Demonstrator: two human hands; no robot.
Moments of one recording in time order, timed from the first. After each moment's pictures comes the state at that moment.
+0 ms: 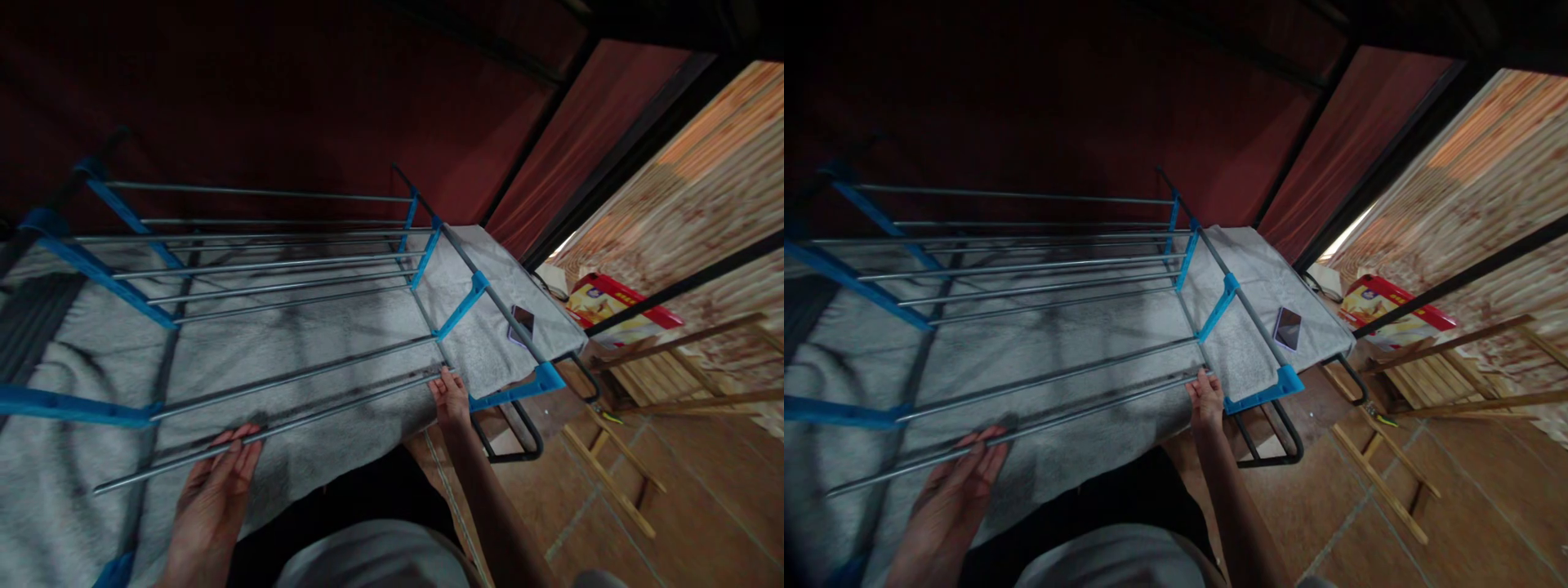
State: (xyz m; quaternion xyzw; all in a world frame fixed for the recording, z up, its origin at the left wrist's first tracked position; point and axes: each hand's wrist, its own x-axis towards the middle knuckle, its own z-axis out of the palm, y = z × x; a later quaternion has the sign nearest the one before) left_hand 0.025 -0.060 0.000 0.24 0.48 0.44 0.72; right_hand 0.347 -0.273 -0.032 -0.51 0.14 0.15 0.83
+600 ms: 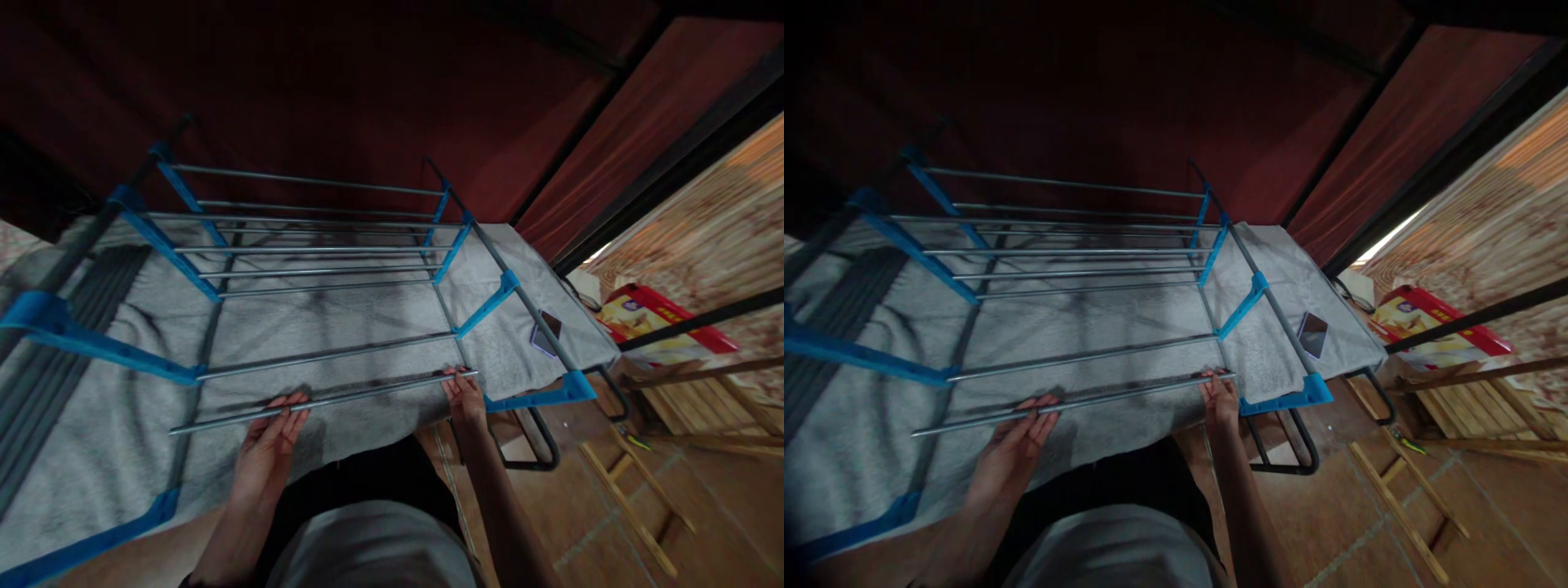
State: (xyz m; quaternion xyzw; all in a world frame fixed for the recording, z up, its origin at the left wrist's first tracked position) left_hand 0.044 -0.084 -0.001 0.23 0.44 0.43 0.76; right_hand 0.347 -0.285 -0.040 -0.51 0.12 0.22 0.82
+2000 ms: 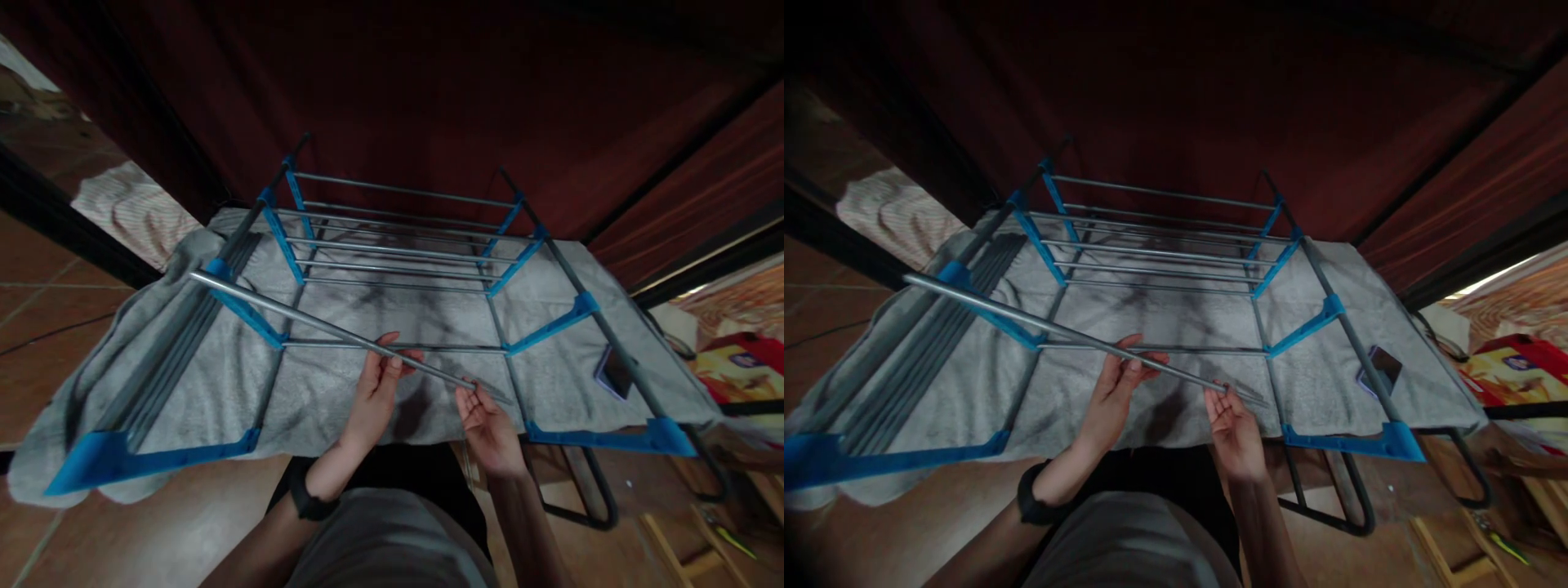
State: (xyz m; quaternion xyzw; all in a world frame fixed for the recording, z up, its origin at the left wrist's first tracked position) left_hand 0.121 -0.122 0.110 0.52 0.27 0.40 0.71; right_hand 0.276 -0.252 0.063 -0.40 0.19 0.42 0.79
